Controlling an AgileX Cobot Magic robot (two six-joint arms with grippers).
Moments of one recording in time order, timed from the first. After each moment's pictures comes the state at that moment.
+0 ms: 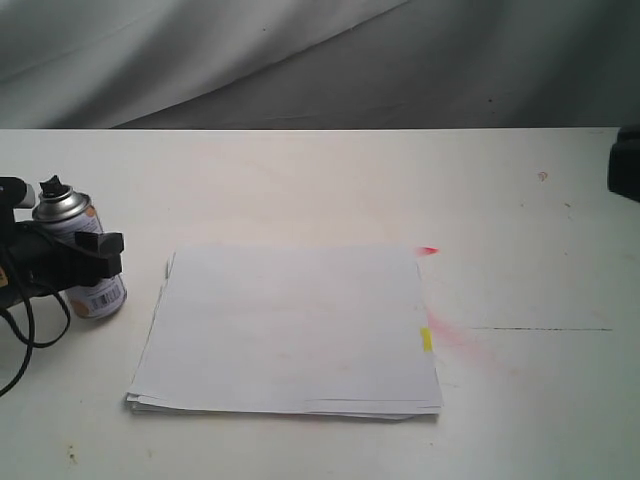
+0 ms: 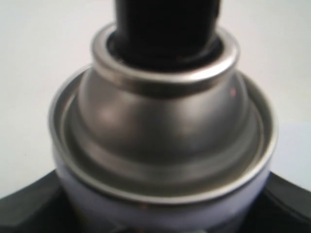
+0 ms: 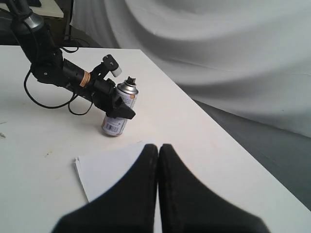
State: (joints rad) left arm 0.14 1.79 -0.53 0.39 -0.63 -0.35; right arm -0.02 0.60 -0.79 0.91 0.83 -1.17
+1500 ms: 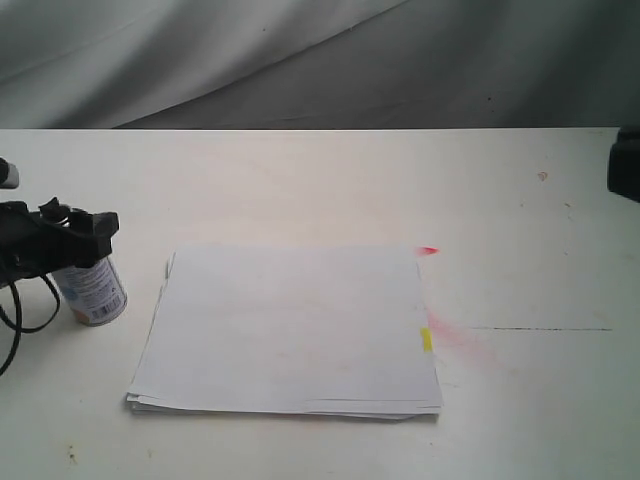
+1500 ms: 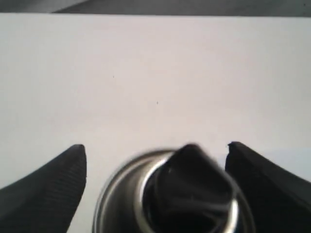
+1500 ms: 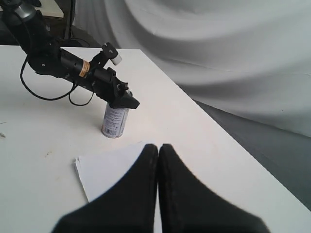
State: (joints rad) left arm 0.14 1.69 -0.53 0.38 -0.61 -0.35; right arm -0.02 0.60 -0.79 0.91 0.83 -1.17
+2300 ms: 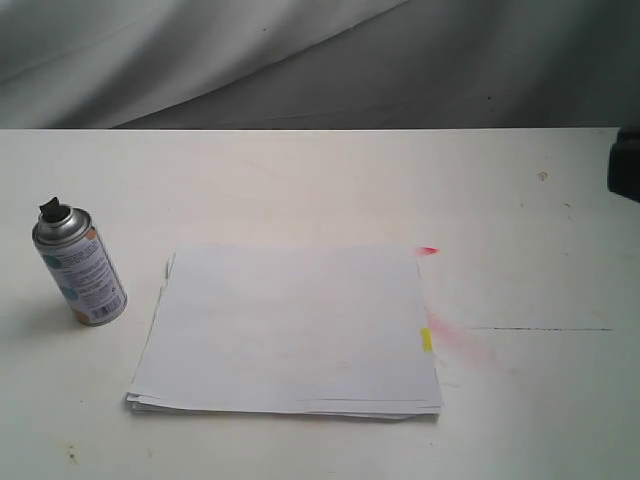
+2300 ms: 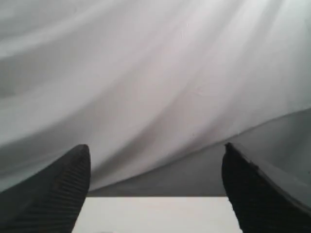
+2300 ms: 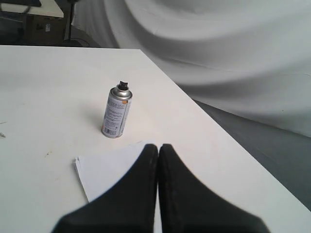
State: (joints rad) left arm 0.14 0.72 -0.53 0.36 -0.17 -0.41; right arm -0.02 0.60 -0.79 0.91 0.83 -1.17
